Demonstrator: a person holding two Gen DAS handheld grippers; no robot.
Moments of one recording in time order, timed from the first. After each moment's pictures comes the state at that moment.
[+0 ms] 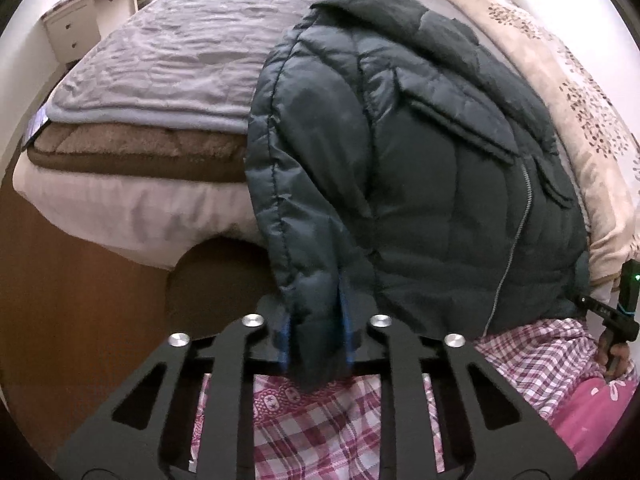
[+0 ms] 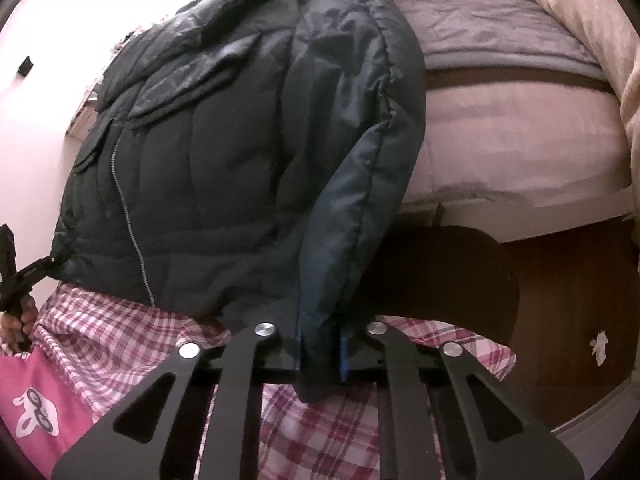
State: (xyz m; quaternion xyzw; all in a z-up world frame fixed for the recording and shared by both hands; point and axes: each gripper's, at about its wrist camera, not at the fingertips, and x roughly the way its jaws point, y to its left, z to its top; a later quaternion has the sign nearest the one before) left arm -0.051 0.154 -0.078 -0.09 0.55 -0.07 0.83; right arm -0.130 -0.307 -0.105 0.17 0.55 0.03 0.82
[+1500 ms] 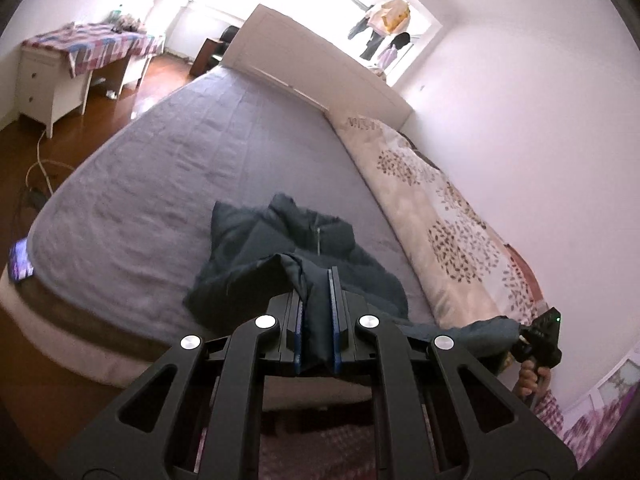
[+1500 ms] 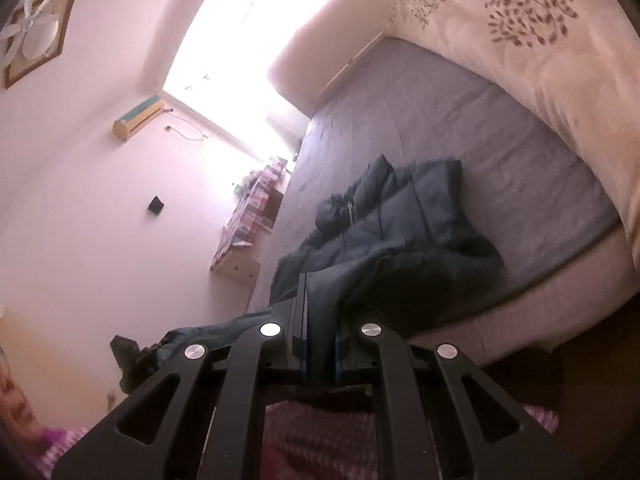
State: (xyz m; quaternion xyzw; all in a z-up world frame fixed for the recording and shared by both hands) left arm -0.031 0.205 0.130 -0.24 0.32 -0.20 0.90; right arm -0.110 -0.383 0.103 0.37 0.30 0.16 0.86
